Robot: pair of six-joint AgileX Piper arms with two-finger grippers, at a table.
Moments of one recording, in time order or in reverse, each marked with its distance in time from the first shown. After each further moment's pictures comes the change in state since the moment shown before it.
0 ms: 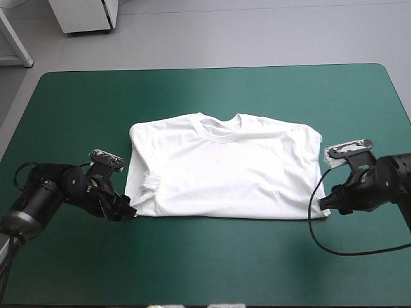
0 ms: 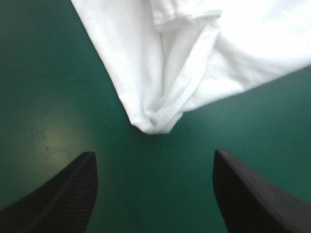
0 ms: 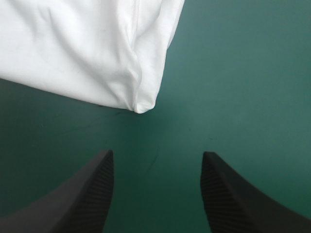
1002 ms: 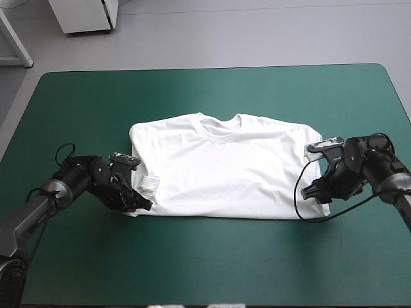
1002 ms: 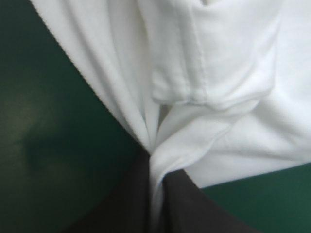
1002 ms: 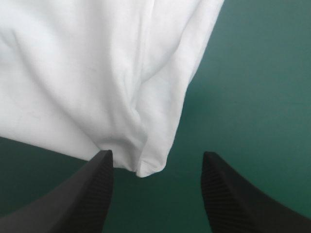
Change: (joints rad) left arm 0.000 0.287 0.006 -0.087 -0.168 0.018; right arm 0.001 0.301 0.008 0.042 -0.155 -0.039
